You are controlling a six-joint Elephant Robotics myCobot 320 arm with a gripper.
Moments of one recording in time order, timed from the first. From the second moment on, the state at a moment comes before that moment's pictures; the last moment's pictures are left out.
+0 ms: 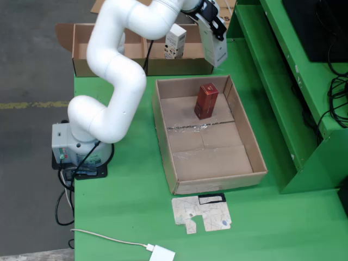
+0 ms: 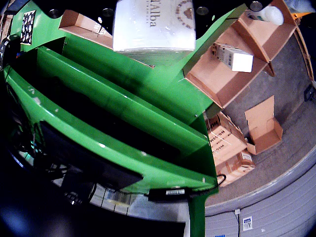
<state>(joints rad) 0.80 -0.56 -0.02 -0.27 1.33 0.11</state>
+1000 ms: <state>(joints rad) 0.95 -0.90 -0.03 0.49 0.96 -0.15</state>
